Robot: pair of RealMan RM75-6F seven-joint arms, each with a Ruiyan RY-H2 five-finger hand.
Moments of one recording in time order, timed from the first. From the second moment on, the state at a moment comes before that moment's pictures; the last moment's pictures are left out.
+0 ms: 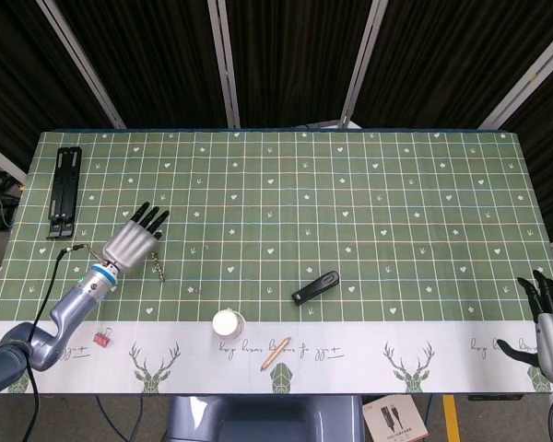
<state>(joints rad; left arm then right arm) -0.71 -1.57 -0.03 -0.90 1.55 0.87 0.34 0.02 -1.06 0.08 -1.70 -1.35 1.46 -0.11</state>
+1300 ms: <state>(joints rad) -0.73 -1.65 0.01 -0.80 1.53 0.86 0.31 0.02 -1.07 0.08 -1.70 -1.36 1.47 -0.11</state>
